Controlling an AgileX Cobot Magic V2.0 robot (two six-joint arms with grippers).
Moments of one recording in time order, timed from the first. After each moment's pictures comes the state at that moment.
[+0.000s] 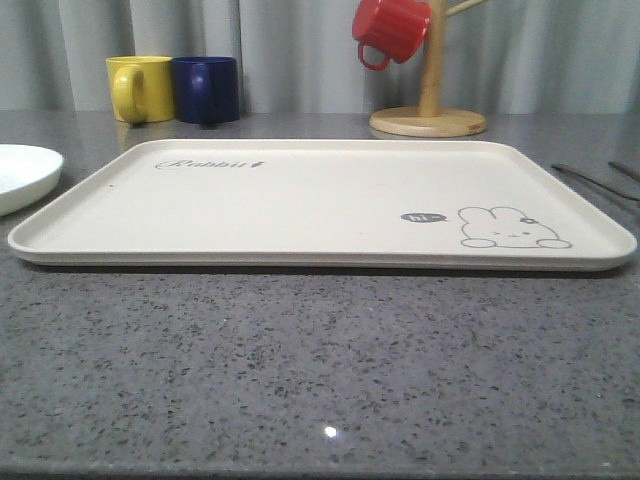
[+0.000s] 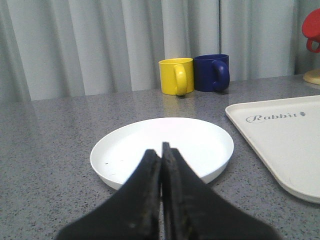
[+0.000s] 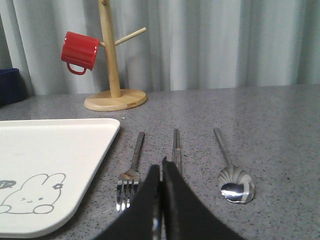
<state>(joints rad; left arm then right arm) -0.06 0.00 0.00 0.12 0.03 -0.02 0.01 -0.01 0.03 0.03 -0.01 0.06</state>
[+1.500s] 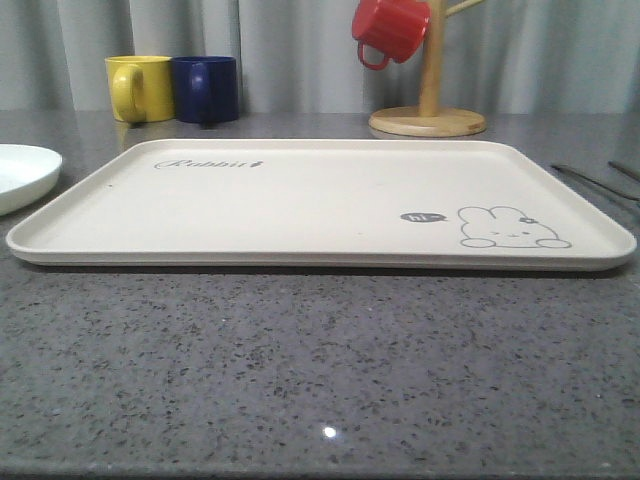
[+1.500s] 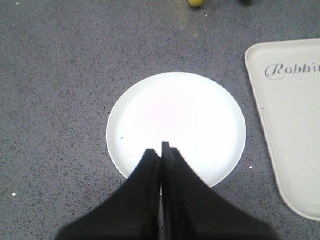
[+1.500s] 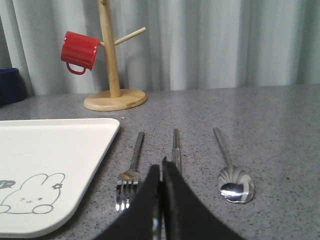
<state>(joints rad) -0.06 0.87 -1.01 0.12 0.85 -0.02 0.01 -0.01 0.03 0.03 -0.01 0.06</state>
